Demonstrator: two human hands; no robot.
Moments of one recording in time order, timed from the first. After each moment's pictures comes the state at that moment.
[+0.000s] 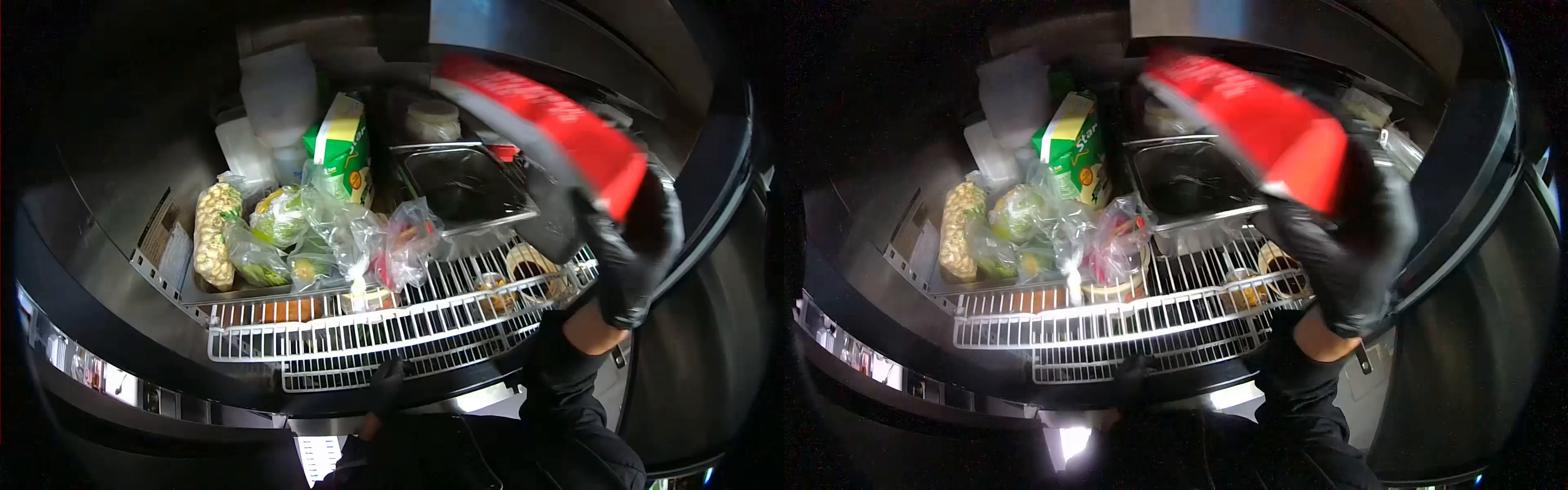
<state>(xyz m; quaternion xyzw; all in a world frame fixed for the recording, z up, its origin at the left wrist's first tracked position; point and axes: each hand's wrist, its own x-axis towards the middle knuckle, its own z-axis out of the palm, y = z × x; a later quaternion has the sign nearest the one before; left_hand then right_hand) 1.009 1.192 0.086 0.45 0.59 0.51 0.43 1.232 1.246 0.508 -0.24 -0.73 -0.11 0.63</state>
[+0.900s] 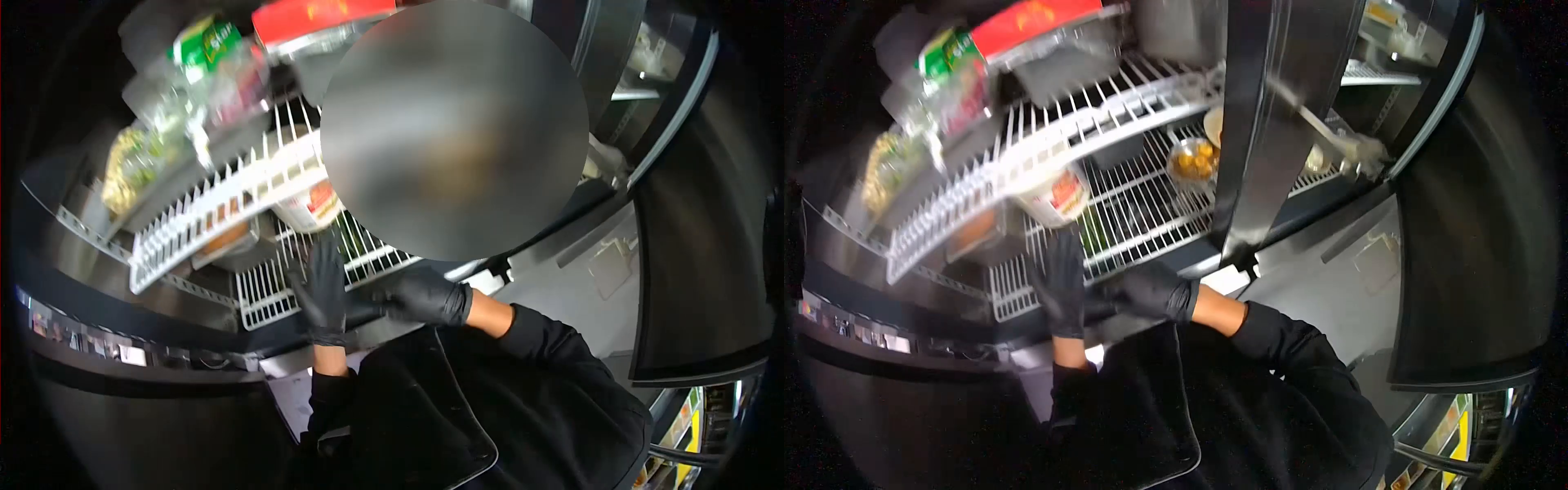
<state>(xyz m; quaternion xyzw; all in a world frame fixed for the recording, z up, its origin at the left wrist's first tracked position) 1.001 1.187 0.126 0.29 0.12 0.67 0.67 1.204 1.167 0.181 -0.30 -0.88 0.30 0.23</state>
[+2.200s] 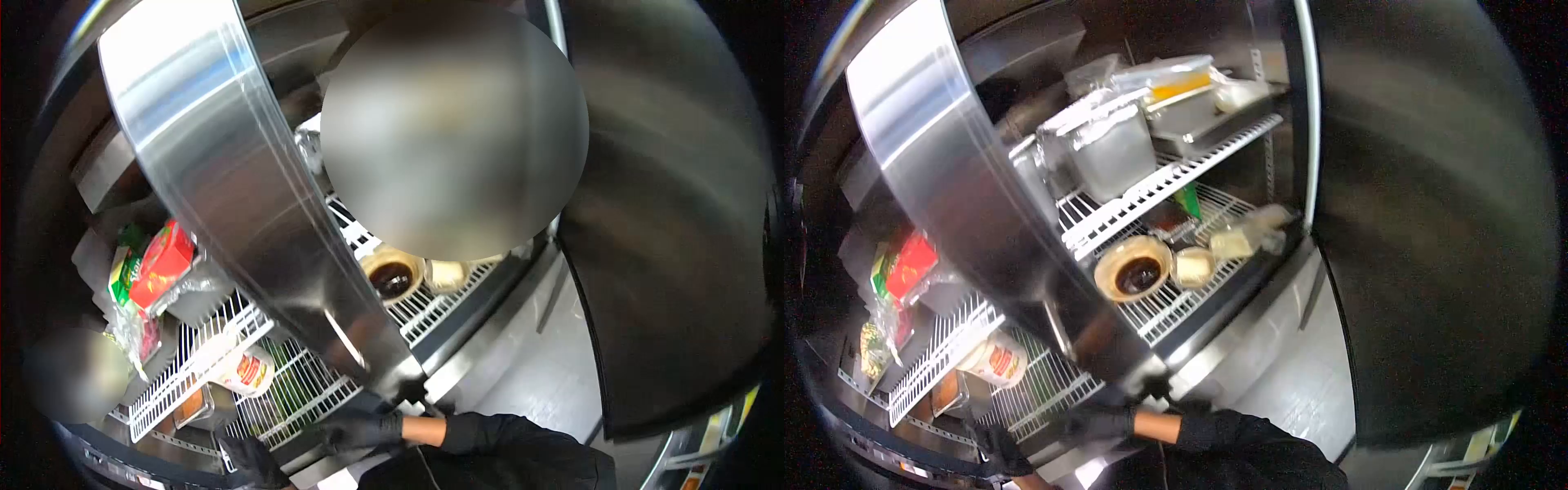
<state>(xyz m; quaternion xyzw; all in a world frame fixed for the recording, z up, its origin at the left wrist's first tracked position) 1.029 1.156 0.162 0.45 0.25 0.80 0.30 1.279 1.185 0.128 -0.16 -0.76 0.58 0.24</state>
